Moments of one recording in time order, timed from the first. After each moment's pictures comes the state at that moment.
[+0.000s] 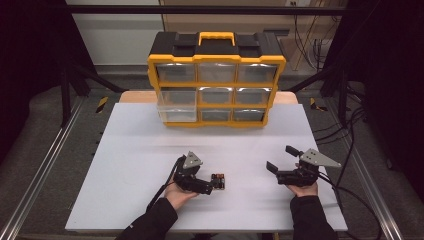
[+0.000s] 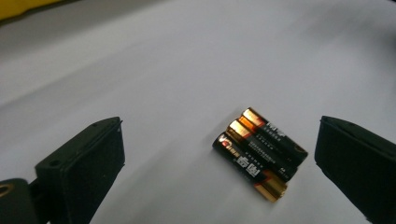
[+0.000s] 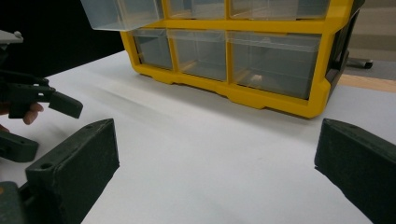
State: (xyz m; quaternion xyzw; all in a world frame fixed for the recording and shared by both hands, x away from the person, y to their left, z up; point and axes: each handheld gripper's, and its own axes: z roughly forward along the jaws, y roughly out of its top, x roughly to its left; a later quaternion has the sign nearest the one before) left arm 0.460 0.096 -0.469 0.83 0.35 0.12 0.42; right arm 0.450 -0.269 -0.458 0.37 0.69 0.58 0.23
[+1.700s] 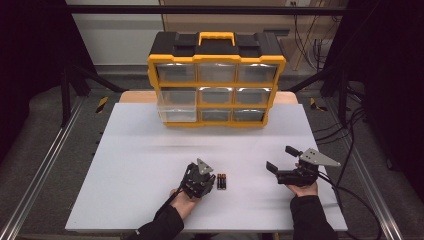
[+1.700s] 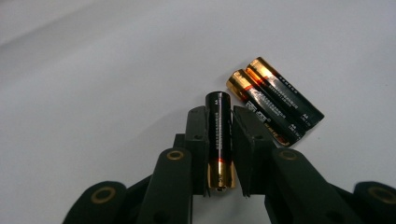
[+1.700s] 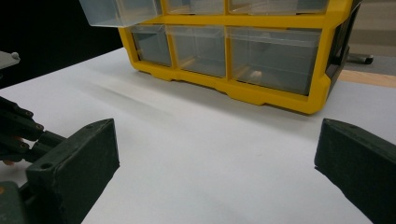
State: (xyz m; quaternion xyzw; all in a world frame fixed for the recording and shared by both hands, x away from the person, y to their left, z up) left arm 0.442 0.069 -0.474 0.85 0.39 0.15 0.32; right arm 0.451 -0.268 -0.458 0.38 0.69 0.58 0.22
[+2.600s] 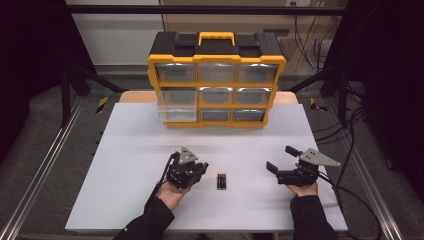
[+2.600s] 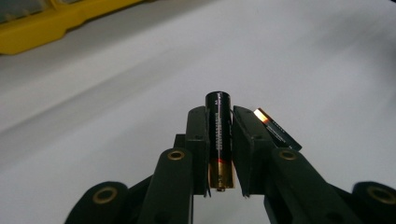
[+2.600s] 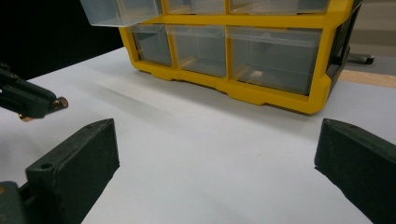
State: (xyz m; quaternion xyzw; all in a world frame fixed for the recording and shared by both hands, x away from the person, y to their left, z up) left arm 0.448 0.108 -0.425 0.82 0.38 0.14 0.40; right arm 0.452 -0.269 -0.458 0.38 0.69 0.58 0.22
